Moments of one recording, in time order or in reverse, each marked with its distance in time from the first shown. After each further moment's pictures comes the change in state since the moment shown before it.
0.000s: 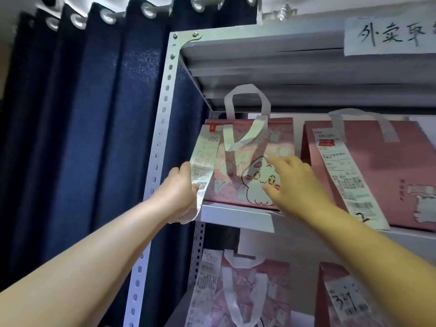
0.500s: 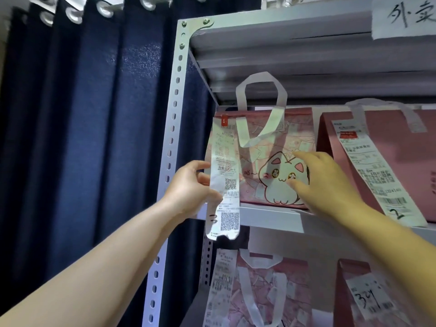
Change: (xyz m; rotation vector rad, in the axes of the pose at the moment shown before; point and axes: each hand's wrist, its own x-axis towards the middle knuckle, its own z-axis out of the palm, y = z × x) left_hand -0.006 -0.008 -0.012 -0.716 -0.110 -0.104; right_hand 0.002 0.001 0.007 0.087 0.084 0.096
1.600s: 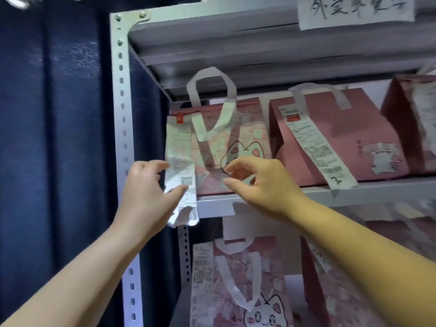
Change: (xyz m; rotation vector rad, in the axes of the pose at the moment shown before) left_hand -0.024 0.007 -0.003 0.451 0.187 0.289; right_hand -0.041 -0.037 -0.003 0.327 0.056 -0.192
